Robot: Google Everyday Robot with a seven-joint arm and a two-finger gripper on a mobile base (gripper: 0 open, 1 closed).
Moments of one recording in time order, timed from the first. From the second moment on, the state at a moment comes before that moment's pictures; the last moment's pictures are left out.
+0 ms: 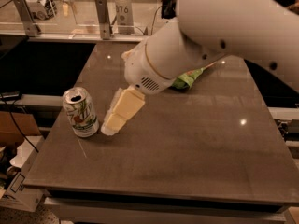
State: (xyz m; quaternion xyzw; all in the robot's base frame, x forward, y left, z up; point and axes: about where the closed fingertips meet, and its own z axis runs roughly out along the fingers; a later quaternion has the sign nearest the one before) arm 0.476 0.076 0.931 -0.64 0.67 0.17 0.35
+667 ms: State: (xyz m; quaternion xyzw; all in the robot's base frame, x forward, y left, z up) arm 0.480 0.125 0.908 -0.65 0.65 0.19 0.34
